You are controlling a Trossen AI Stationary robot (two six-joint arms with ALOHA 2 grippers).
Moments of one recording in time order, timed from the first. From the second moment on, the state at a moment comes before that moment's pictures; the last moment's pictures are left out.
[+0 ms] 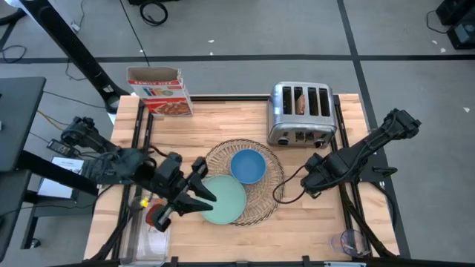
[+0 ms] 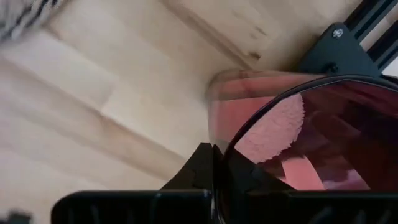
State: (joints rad) left arm -0.57 1.33 1.37 0.33 -0.17 -0.30; right arm 0.52 1.32 1.07 -1.48 -0.08 1.44
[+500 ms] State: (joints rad) left arm -0.57 1.29 1.37 0.26 -0.17 -0.22; right arm 0.38 1.32 1.33 -1.56 -0.02 1.08
